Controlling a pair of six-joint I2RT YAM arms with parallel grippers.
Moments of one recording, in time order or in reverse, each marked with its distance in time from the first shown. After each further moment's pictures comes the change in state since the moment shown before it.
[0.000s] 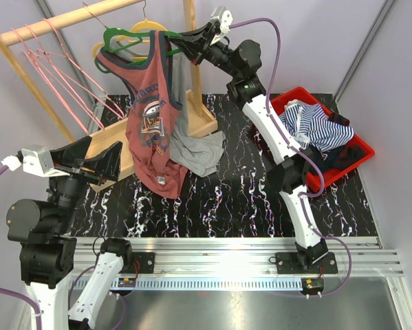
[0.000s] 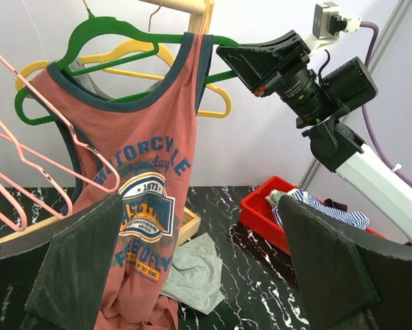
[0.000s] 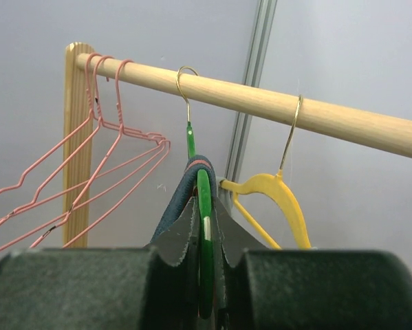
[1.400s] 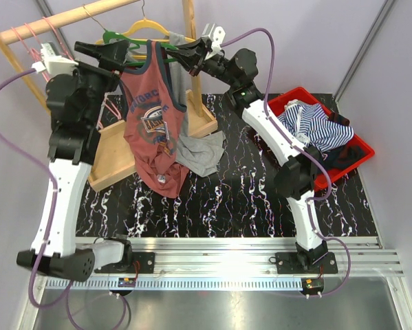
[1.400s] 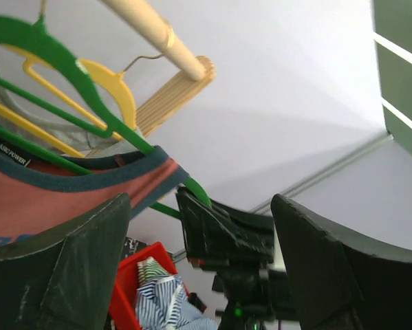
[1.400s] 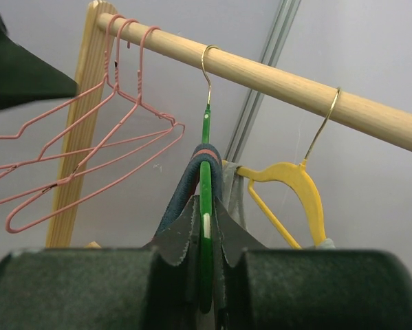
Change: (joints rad) left arm 0.000 0.717 0.430 0.238 -0.151 -0.665; right arm 0.030 -0.145 -0.325 0.136 -0.042 -0.172
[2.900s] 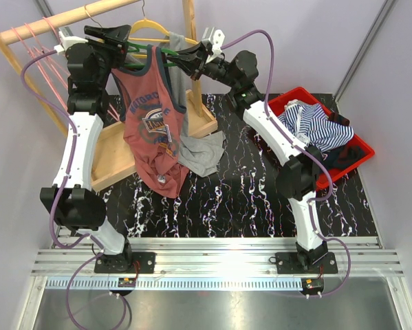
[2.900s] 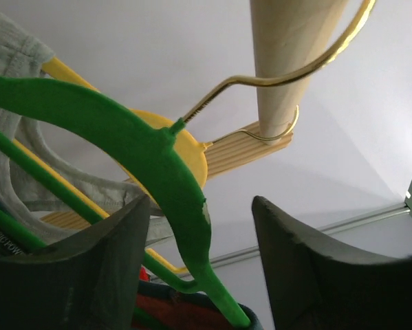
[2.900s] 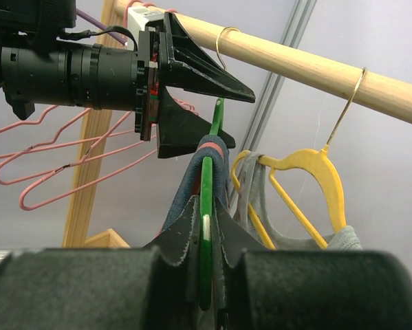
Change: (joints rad) left arm 0.129 0.458 0.214 0.129 0.090 -0.237; right arm -0.006 -0.028 -0.075 0.019 -0.055 0.017
